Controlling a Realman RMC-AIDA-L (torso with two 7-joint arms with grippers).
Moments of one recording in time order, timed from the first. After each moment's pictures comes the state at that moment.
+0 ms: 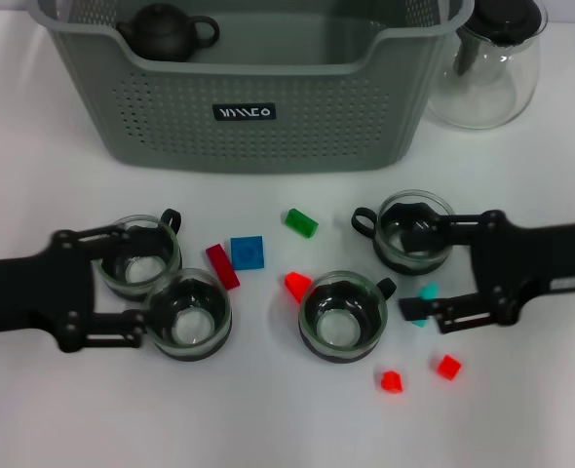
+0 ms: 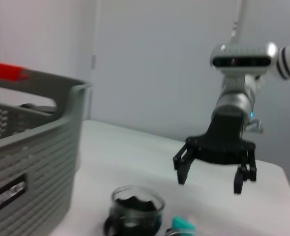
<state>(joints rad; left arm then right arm) -0.36 -2.06 0.47 0.69 2.18 1.91 -1.10 0.55 2.10 -0.68 -0.68 -2.21 -1.77 1.25</state>
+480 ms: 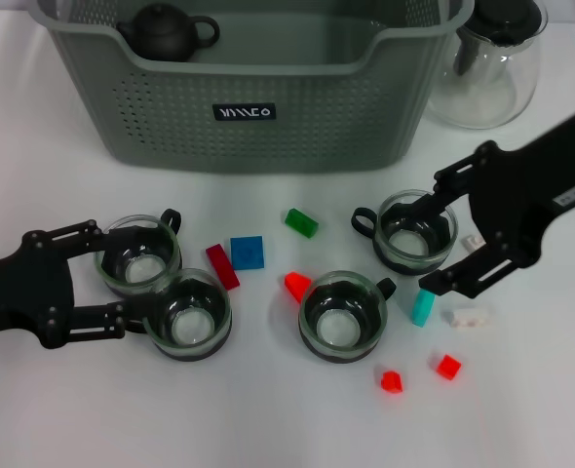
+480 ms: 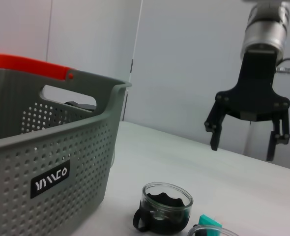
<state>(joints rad) -0.33 -2.06 0.37 0.69 2.20 1.90 -1.10 0.70 2.10 -1.14 -1.39 -2.35 -1.95 1.92</state>
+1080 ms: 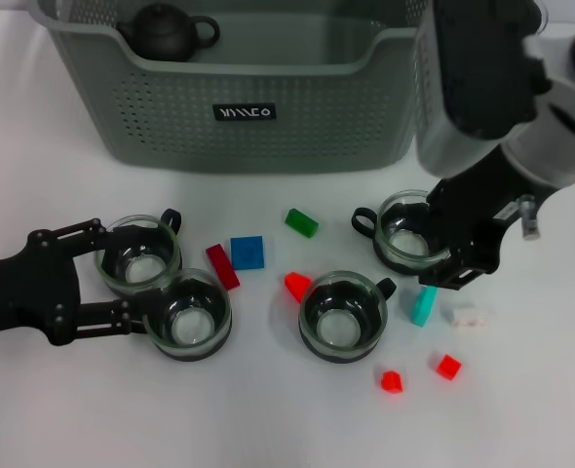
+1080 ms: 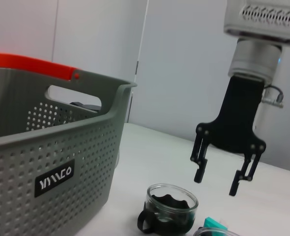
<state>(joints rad) -0.33 -2.07 0.37 0.68 2.20 1.88 -1.09 0.77 2.10 -1.52 -1.36 -2.58 -1.76 2.10</state>
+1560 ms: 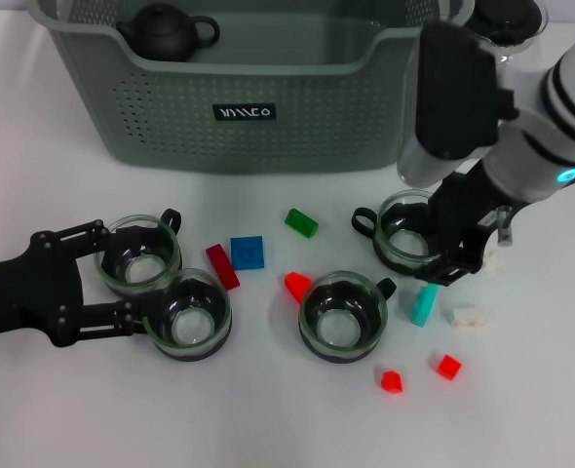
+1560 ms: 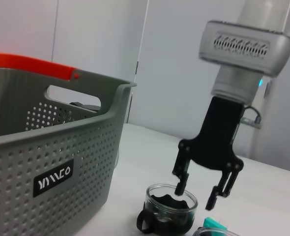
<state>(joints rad) -0.33 -2.07 0.37 0.67 2.20 1.87 -1.09 0.76 2.10 -1.57 -1.19 -2.61 -1.56 2.14</state>
